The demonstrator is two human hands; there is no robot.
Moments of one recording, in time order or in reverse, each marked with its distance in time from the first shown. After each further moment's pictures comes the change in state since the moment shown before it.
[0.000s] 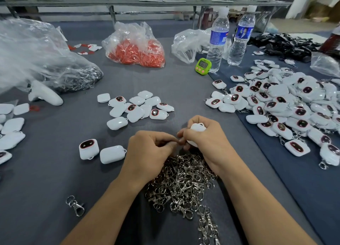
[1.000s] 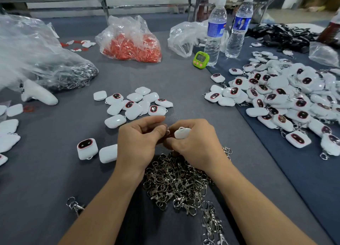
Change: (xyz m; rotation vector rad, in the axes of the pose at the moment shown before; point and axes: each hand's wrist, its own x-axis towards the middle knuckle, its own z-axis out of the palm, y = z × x) left_hand 0.014 -0.011 0.004 -0.613 0.242 -0.209; right_hand -0.016 0.000 0.020 -0.572 0.016 -0.150
